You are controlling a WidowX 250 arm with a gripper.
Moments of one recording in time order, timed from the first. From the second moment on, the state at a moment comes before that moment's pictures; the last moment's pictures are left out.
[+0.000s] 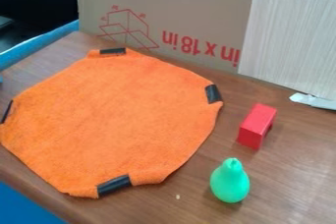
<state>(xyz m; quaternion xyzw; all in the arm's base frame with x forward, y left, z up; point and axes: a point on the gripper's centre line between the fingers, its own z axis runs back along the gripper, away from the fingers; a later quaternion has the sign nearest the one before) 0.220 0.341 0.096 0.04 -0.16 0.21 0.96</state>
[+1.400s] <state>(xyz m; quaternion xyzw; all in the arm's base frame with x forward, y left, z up) 0.247 0.337 0.072 0.07 -0.18 0.30 0.93</state>
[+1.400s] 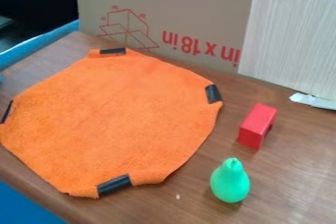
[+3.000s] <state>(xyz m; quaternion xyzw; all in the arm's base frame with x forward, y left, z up) 0.315 0.210 0.116 0.06 -0.26 0.13 0.96</state>
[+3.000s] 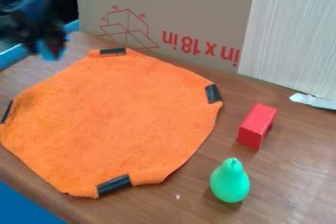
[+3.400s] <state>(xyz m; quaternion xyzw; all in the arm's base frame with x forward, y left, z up) 0.353 0.118 0.107 0.04 -0.23 0.08 0.97</state>
